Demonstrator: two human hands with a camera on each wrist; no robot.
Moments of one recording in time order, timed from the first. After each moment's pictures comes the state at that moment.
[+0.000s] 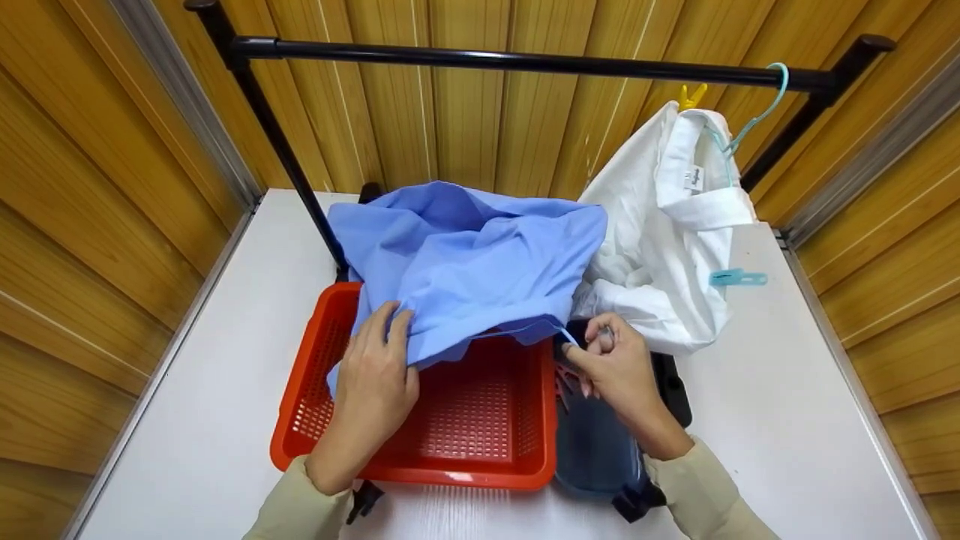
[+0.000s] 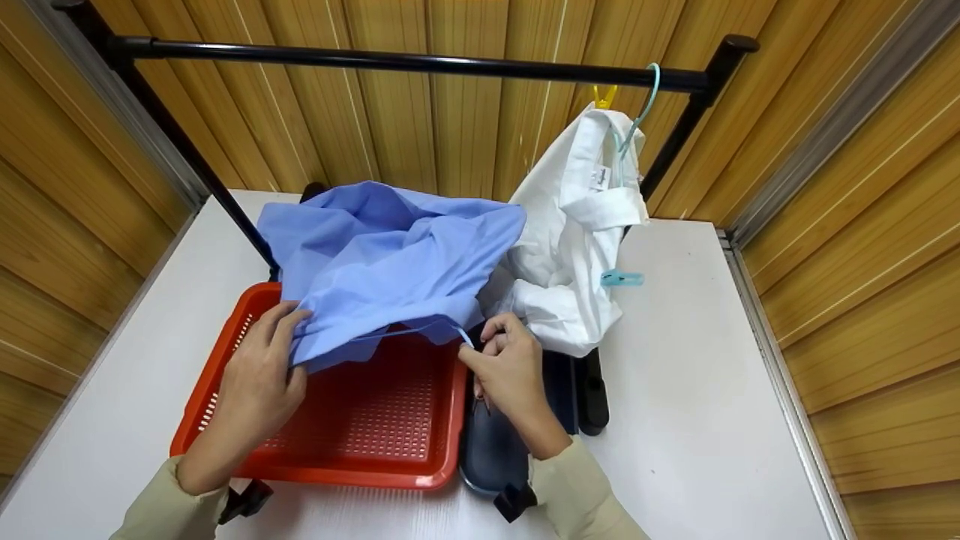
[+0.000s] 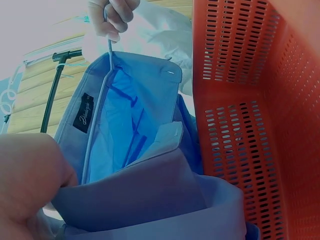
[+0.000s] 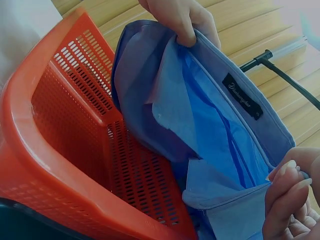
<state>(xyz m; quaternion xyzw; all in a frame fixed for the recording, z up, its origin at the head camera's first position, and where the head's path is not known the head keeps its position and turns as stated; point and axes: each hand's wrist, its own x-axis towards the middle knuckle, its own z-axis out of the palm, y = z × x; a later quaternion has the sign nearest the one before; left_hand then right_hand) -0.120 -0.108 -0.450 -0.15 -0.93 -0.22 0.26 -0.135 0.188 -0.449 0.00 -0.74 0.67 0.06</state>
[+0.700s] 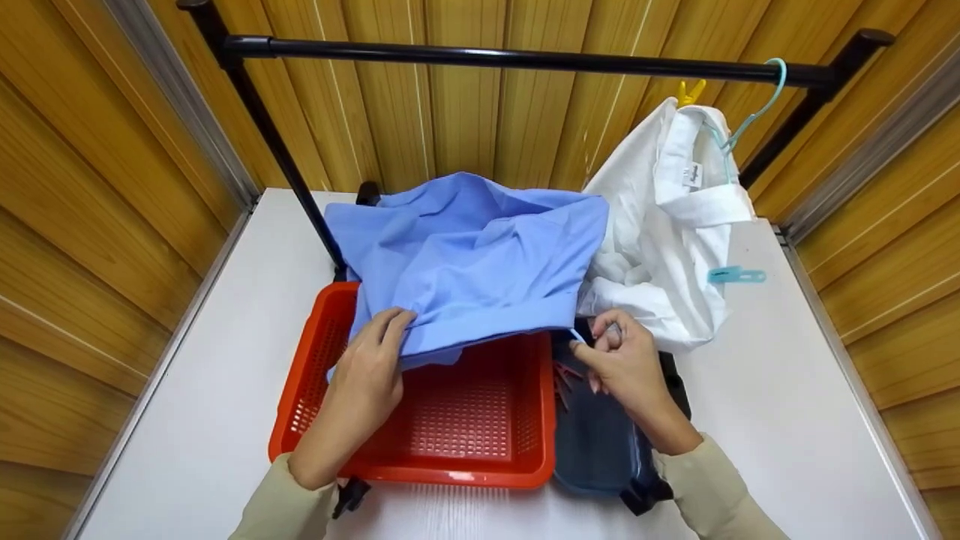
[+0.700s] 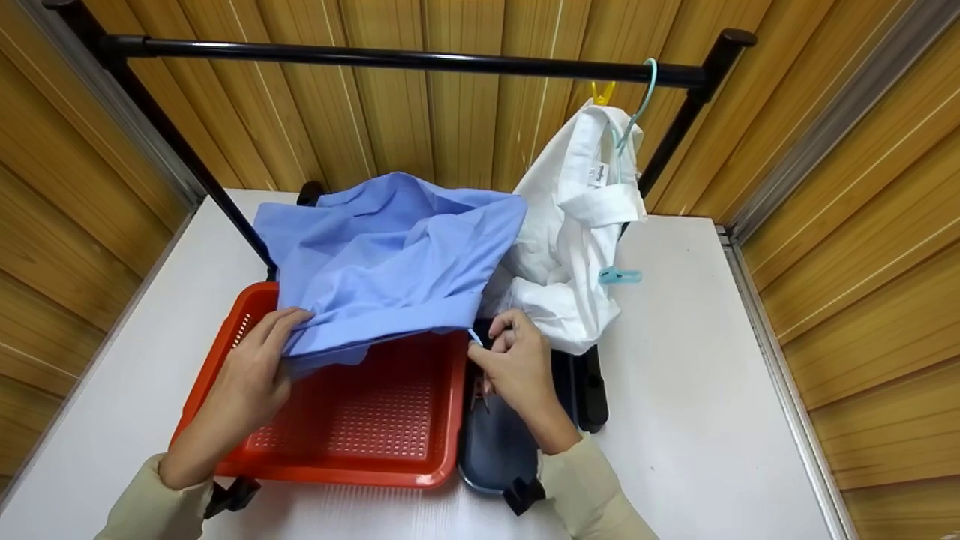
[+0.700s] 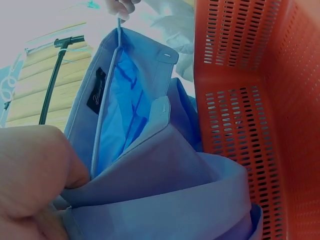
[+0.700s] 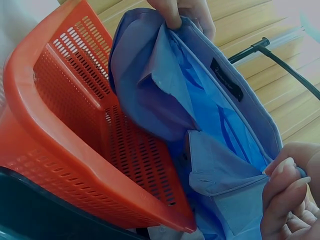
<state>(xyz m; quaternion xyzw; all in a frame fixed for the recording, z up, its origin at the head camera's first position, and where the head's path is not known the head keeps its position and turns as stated) -0.123 -0.125 -0.448 -0.21 -0.92 -0.25 0.23 -0.140 0.199 -0.455 0.00 -0.74 0.67 0.05</state>
